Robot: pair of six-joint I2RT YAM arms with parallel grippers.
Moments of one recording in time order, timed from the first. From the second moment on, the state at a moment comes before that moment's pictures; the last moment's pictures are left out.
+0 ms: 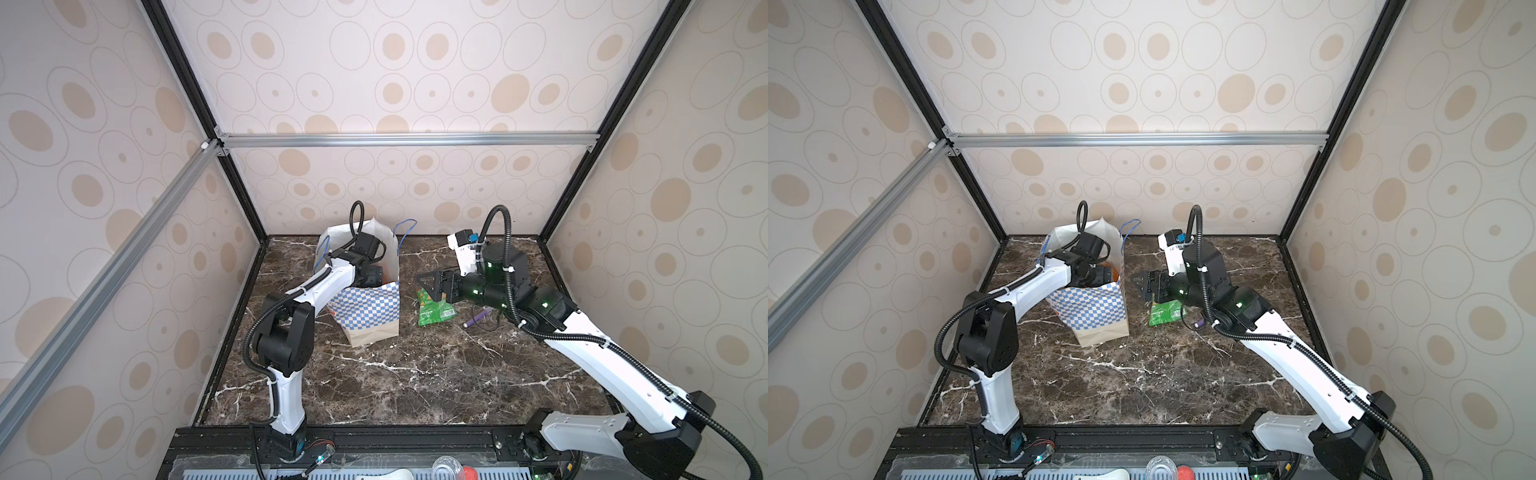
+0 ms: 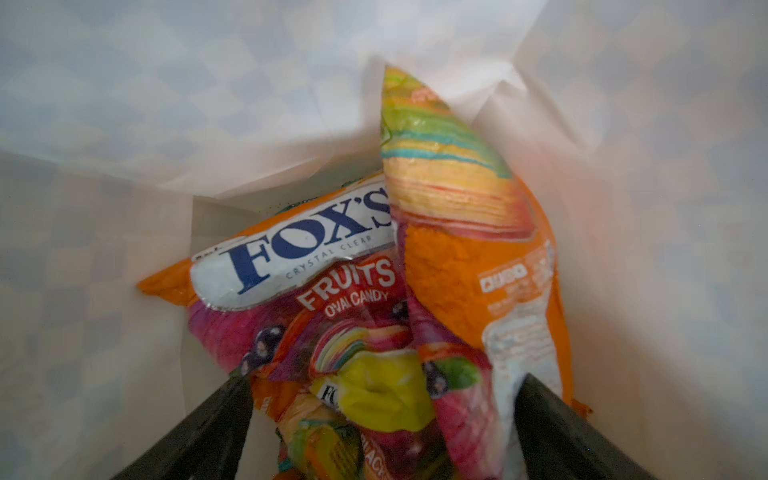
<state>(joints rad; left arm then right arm) -0.40 1.94 1.56 -0.71 -0.26 -0.36 0.69 1.22 1.31 -0.50 -0.16 0.45</state>
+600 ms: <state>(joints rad) -0.36 1.97 1.45 -0.51 -0.16 -0.36 0.74 1.22 1.35 -0.54 -0.13 0.40</state>
